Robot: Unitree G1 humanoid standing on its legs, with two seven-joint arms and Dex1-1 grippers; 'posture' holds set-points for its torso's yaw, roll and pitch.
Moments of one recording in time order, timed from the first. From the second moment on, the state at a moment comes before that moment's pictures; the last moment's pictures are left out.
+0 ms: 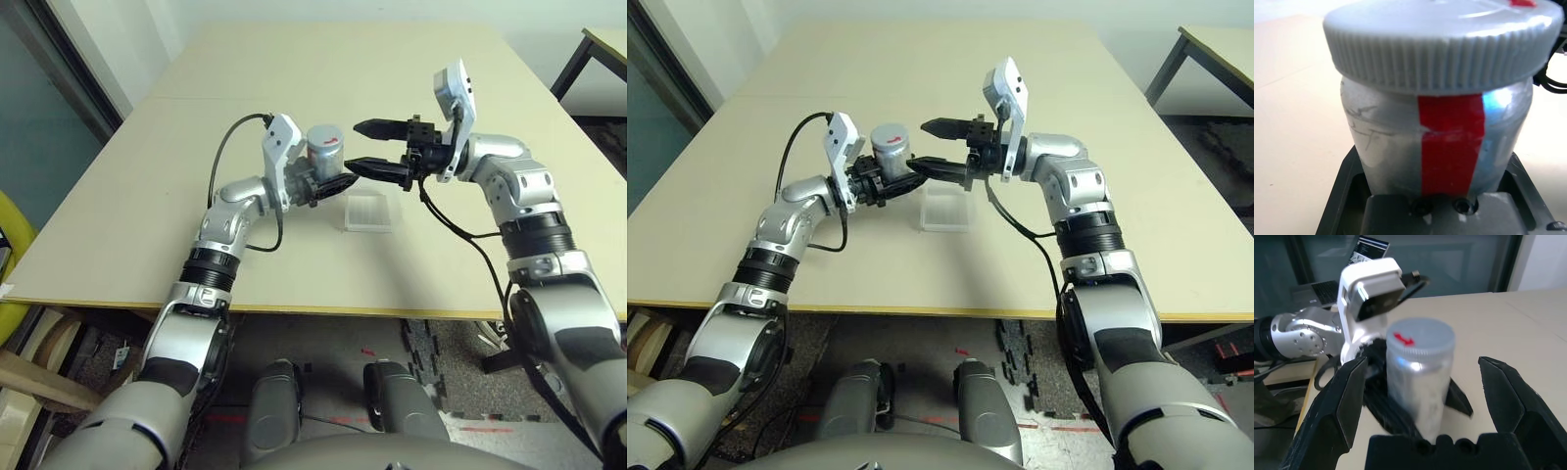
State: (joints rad) left arm -0.74 0.23 -0.08 0.49 -0.26 0.20 -0.94; right arm -0.92 -0.35 0.04 0.50 0.37 0.31 1.24
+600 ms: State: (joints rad) left arm -0.76 0.21 -0.10 0.49 -0.25 0.20 -0.95; right arm -1.00 -0.29 0.05 0.61 0.35 0.29 1.24
